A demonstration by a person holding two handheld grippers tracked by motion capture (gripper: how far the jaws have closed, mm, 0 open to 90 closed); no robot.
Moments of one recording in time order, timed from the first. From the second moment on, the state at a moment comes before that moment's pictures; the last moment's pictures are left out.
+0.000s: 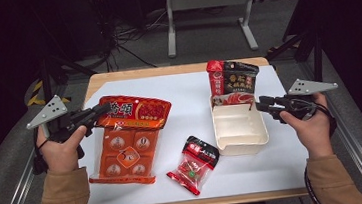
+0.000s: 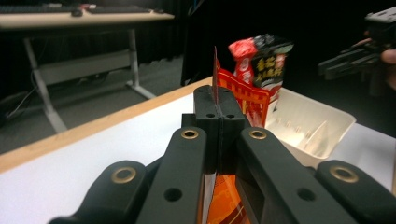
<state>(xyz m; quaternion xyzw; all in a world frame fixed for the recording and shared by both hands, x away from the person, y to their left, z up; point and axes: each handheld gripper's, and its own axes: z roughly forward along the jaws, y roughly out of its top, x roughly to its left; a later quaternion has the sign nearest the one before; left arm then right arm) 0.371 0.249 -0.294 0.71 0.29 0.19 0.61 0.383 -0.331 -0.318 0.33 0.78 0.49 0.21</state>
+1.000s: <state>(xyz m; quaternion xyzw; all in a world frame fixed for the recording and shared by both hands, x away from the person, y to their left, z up) 0.338 0.226 -0.260 0.71 0.21 0.21 0.64 0.391 -0.279 -0.314 0.27 0.79 0.53 0.17</state>
